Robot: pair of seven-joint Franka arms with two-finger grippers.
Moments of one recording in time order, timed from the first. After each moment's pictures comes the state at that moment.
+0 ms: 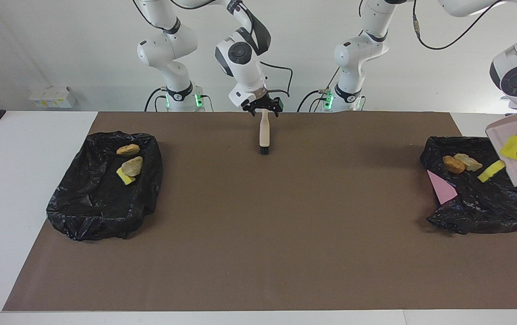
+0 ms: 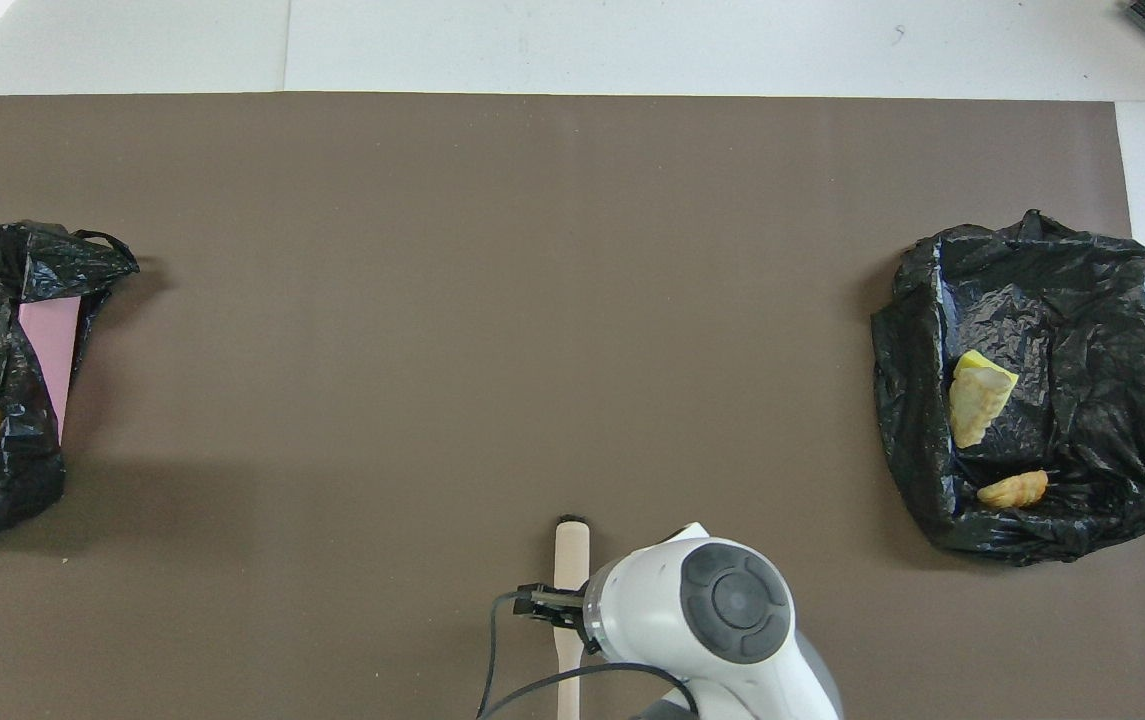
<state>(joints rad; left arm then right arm) 0.36 0.09 -0.03 -1.79 1.23 1.99 1.53 0.51 -0.15 0.20 -2.33 0.45 2.16 0.73</state>
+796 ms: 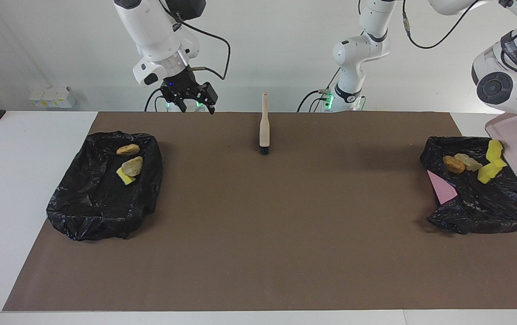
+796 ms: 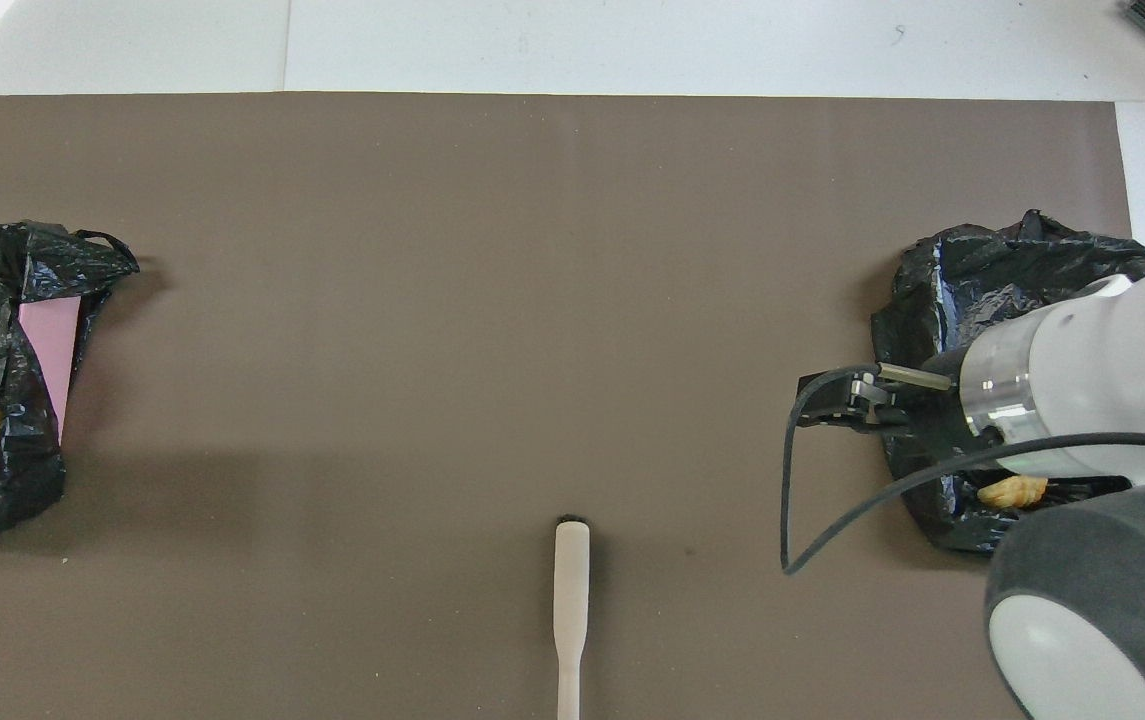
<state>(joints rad) 0.24 0.07 -0.02 -1.79 1.34 1.84 1.42 0.04 -0.15 0.19 -1.79 0.16 1.65 0.46</state>
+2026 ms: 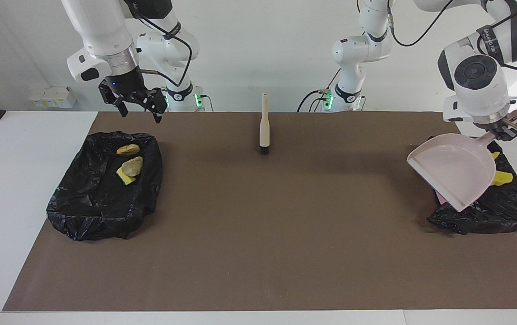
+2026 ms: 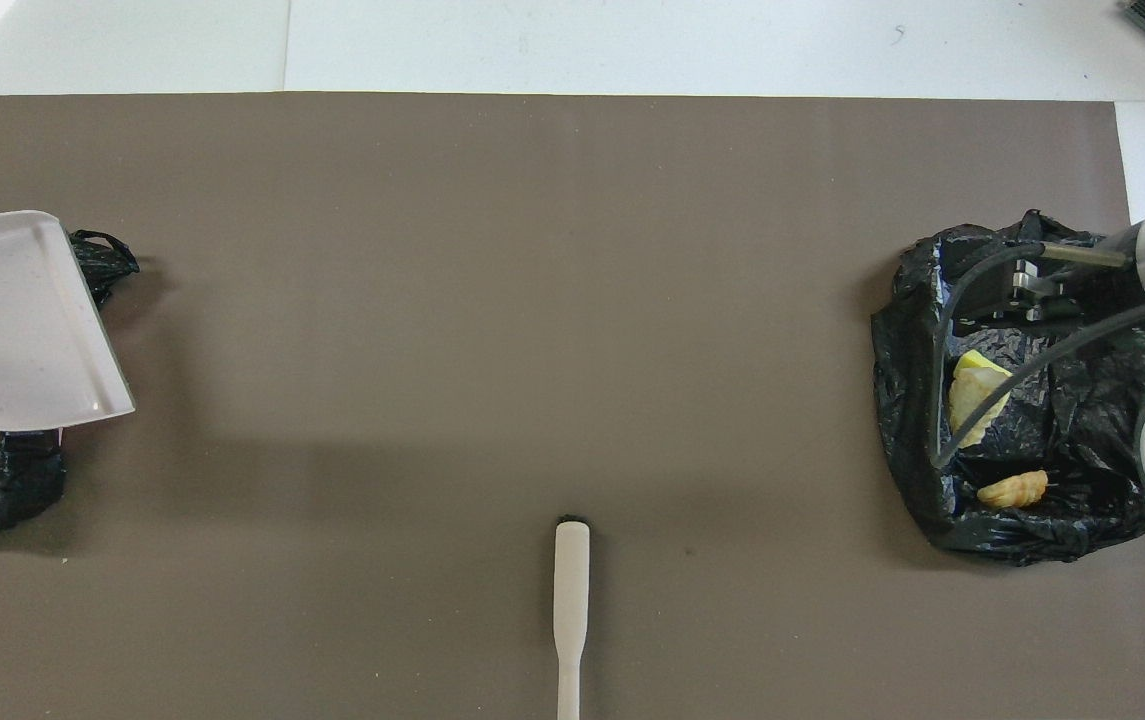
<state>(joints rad) 0.08 0.04 -0.10 -1.78 0.73 1.66 1.03 -0.06 0.03 0.18 -1.49 -0.03 1.49 0.34</state>
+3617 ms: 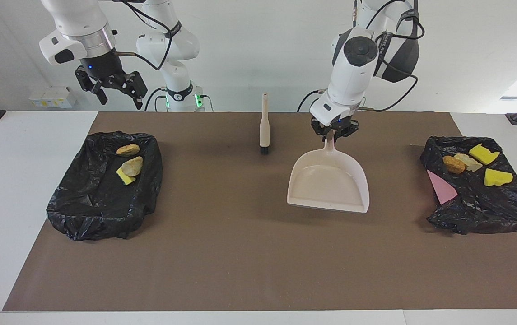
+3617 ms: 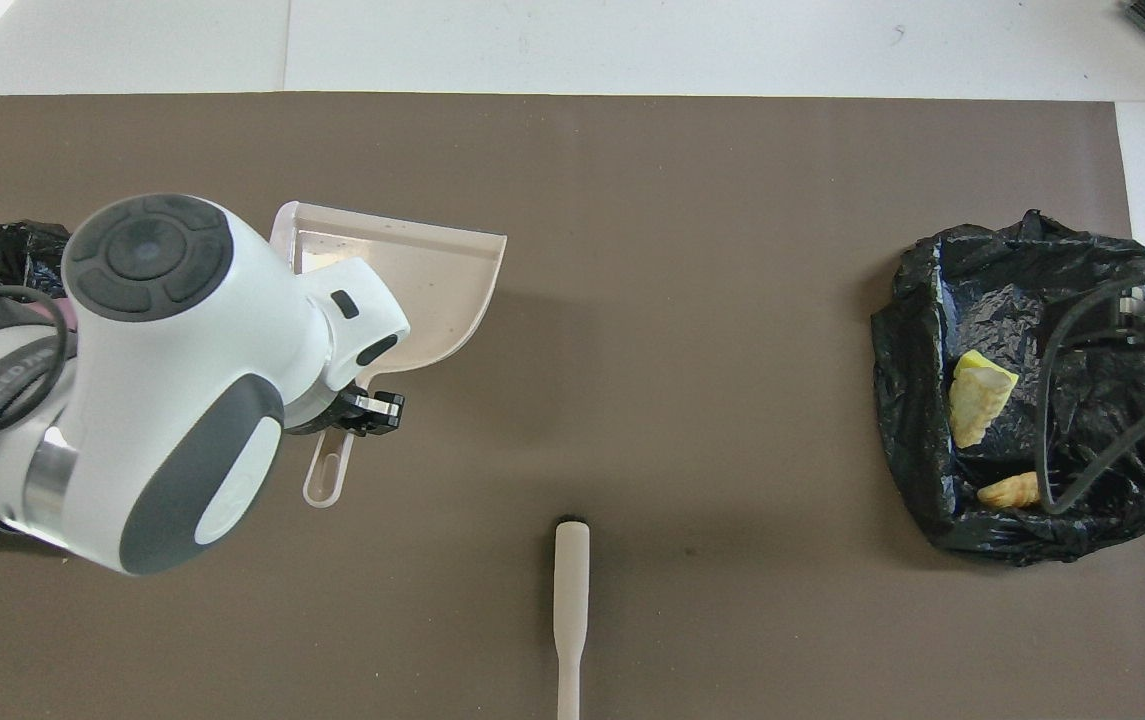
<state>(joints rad) -0.40 0.10 -0.13 -1.78 -0.02 1.73 -0.33 0.03 -0.02 0.01 -1.48 -0.03 1.43 0.19</state>
